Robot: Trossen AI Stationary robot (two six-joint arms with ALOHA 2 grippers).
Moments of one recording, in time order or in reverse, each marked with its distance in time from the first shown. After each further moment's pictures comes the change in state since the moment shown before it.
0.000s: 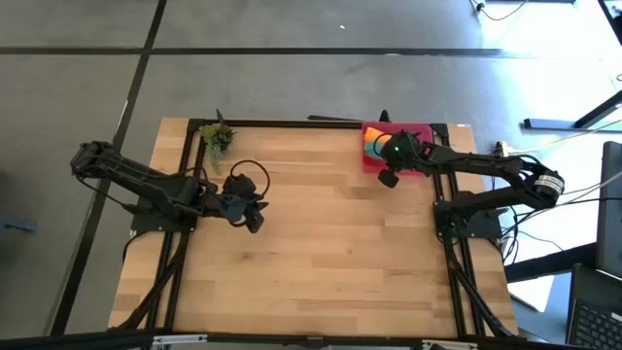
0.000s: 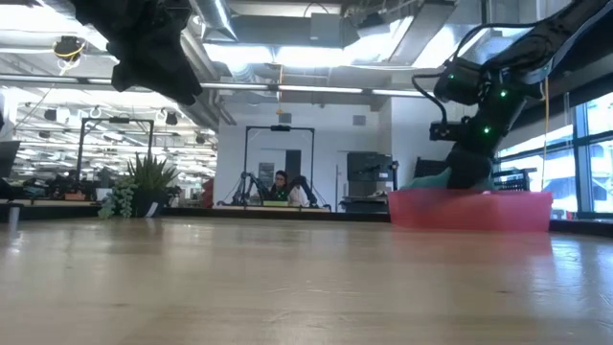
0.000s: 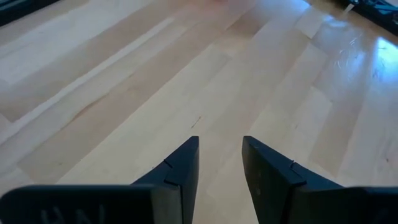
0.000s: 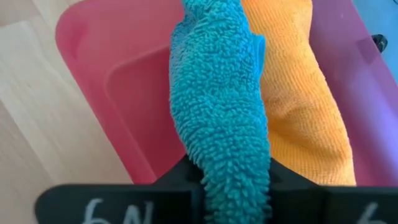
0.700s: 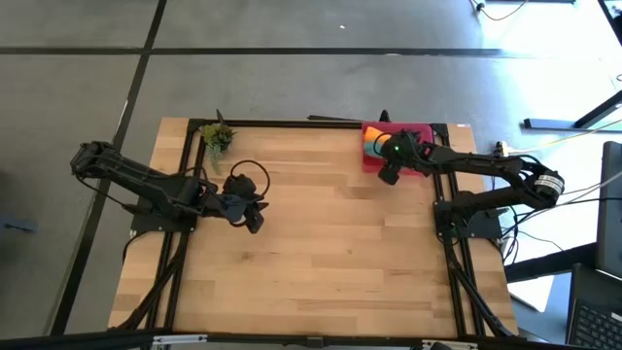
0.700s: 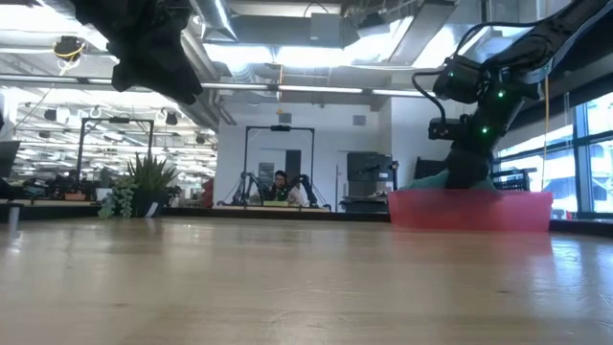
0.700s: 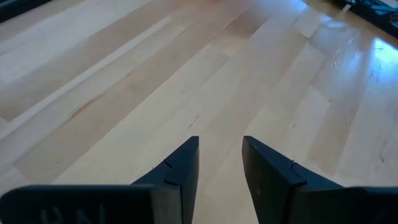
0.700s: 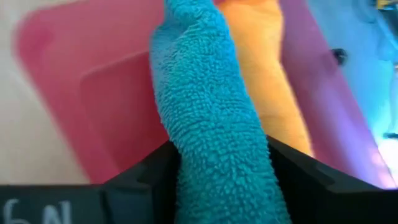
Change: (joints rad) left arm 0.000 0.000 0.000 0.004 0.007 -0.002; right arm 0.001 0.000 0.000 0.034 0.065 -0.049
